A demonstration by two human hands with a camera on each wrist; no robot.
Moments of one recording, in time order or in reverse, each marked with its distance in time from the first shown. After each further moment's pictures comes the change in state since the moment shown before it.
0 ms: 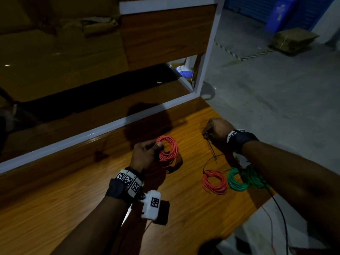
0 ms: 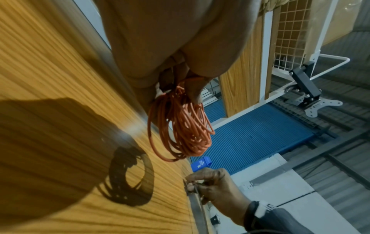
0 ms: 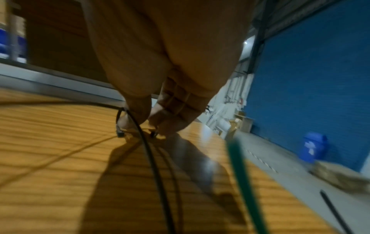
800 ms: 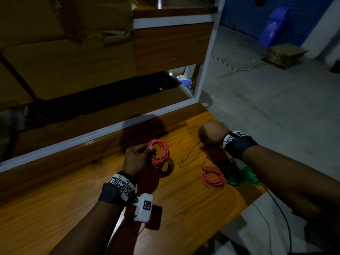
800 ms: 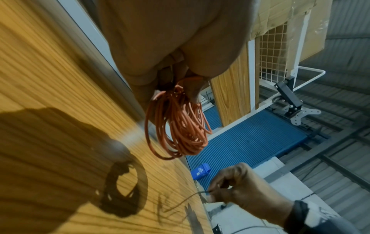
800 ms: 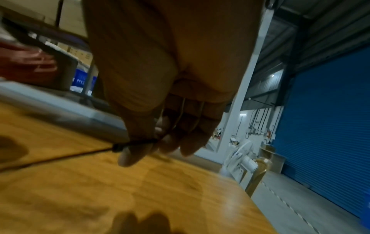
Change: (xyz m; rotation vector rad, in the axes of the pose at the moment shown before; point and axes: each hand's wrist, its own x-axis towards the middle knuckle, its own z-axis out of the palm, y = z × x) left_hand -0.034 -0.005 -0.037 0.021 0.066 0.089; right_hand -0.054 -0.083 -0.042 -0.265 -0.054 -0.007
